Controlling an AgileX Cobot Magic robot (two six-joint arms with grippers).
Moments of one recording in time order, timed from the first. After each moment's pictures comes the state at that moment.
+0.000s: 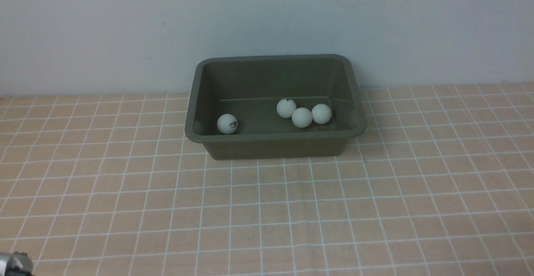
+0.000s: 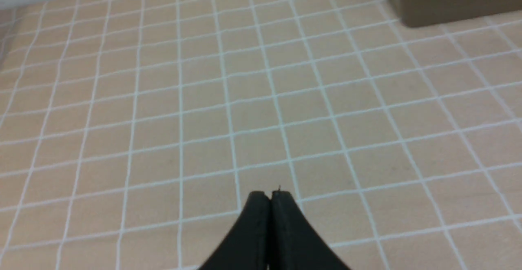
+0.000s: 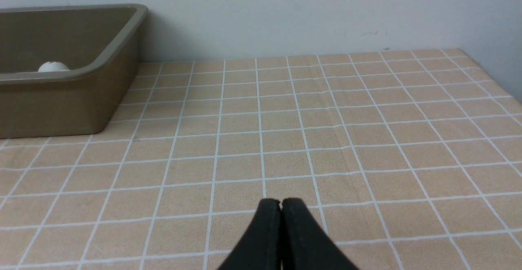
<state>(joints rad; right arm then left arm) -0.02 0.01 0.03 -0.03 0.36 0.11 0.04 0.28 -0.16 -0.08 0.46 0.18</state>
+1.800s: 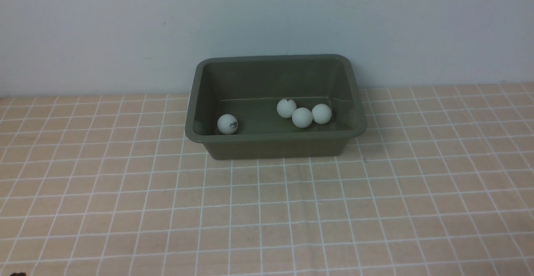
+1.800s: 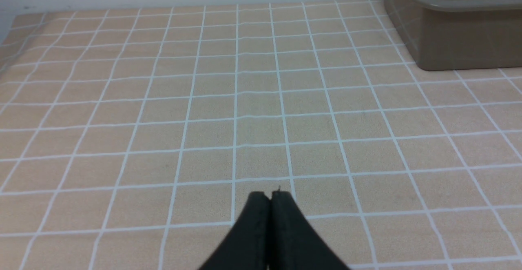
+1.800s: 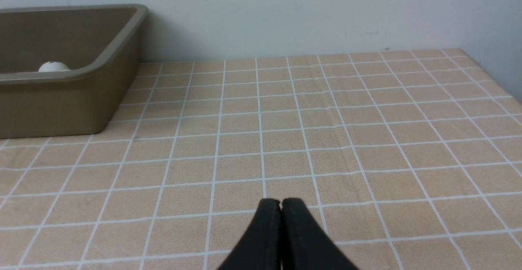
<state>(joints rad) -0.02 0.01 0.03 -0.03 0.36 0.11 0.00 -0.01 0.03 0.00 0.38 -0.02</state>
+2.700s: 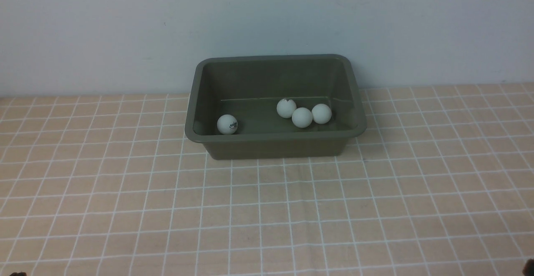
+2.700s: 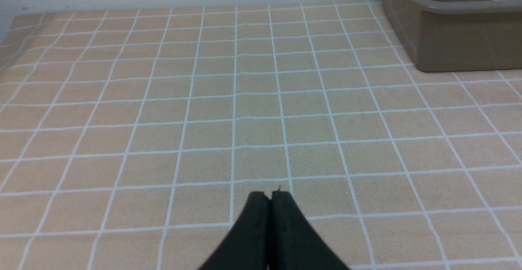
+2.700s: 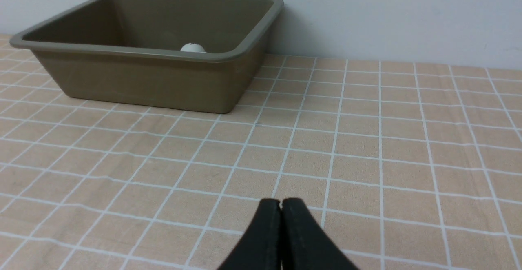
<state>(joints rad) 0.27 -0.01 0.03 -0.05 0.37 0.13 0.00 -0.01 0.03 0.00 0.38 -0.02</state>
